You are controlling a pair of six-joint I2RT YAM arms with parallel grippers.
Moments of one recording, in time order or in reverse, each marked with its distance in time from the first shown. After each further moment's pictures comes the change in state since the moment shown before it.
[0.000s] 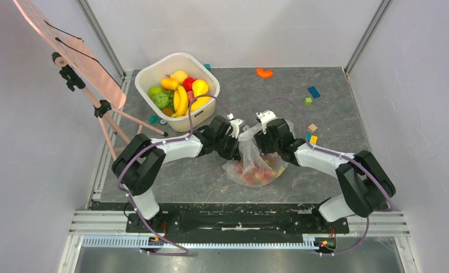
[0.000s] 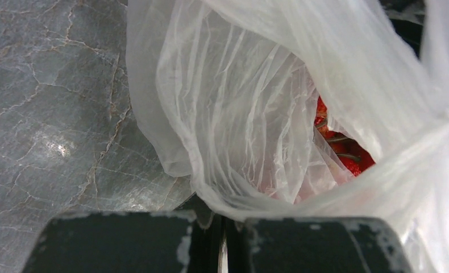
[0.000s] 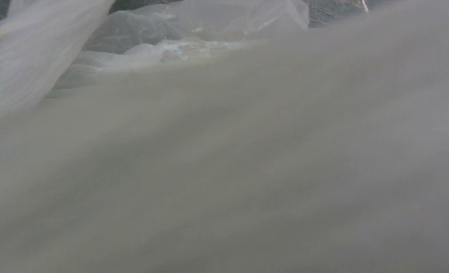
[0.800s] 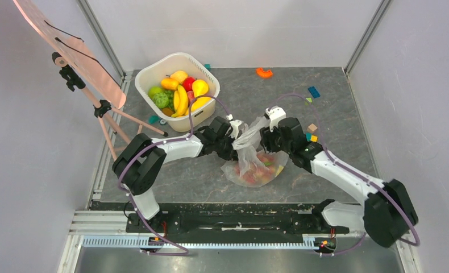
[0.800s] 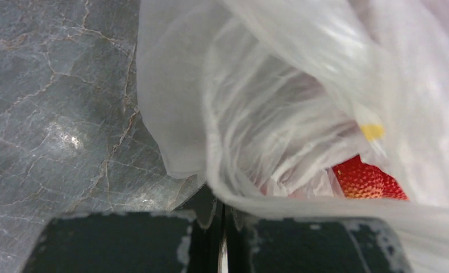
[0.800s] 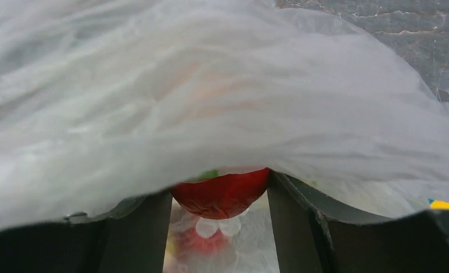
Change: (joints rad) left arm 0.000 0.009 0.000 -0.018 -0.035 0.011; right arm -0.006 -0.215 0.000 -0.091 -0.085 0.036
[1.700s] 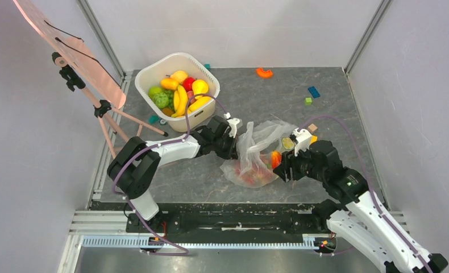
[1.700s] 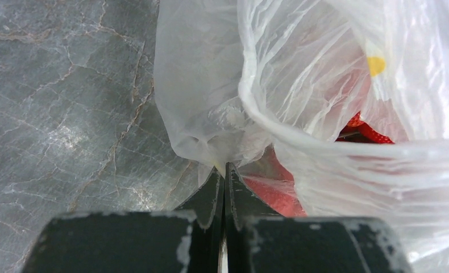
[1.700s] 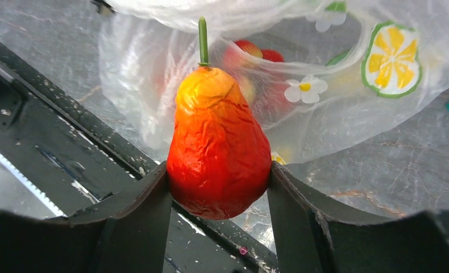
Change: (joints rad) left arm 0.000 -0.058 -0.012 -0.021 -0.030 -0.019; right arm -0.002 -0.637 -0.066 -0.569 -0.283 0.172
